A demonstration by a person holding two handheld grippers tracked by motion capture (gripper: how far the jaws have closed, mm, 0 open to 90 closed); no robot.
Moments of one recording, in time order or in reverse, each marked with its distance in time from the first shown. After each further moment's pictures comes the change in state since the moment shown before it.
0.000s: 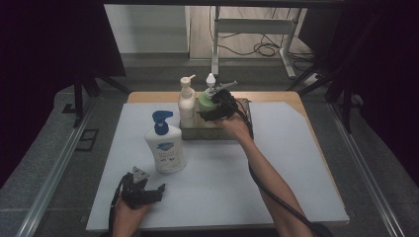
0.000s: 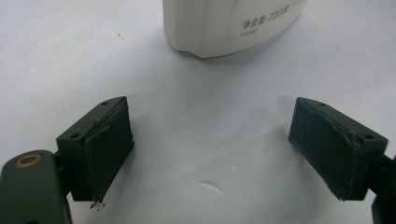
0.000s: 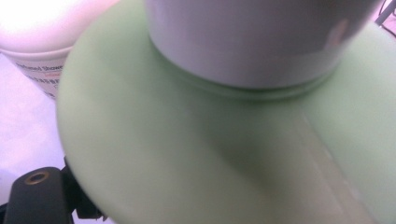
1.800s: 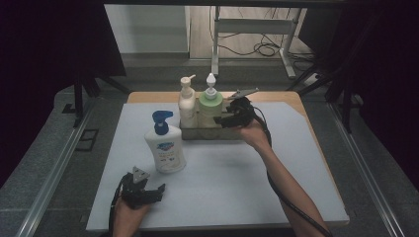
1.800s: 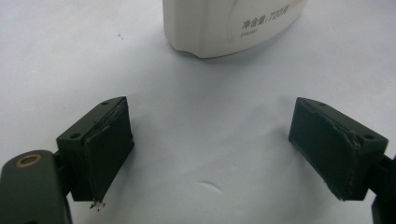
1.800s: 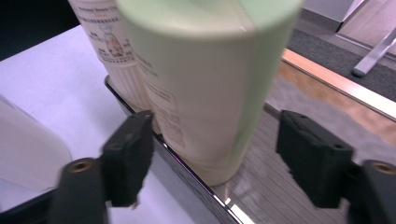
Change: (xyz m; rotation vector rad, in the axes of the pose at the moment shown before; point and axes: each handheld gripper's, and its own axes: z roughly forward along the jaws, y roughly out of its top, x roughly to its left) left arm 0.000 0.000 0.000 -0.003 -0.001 -0.001; right arm -0.020 -0.037 -0.047 -0.057 0.070 -0.015
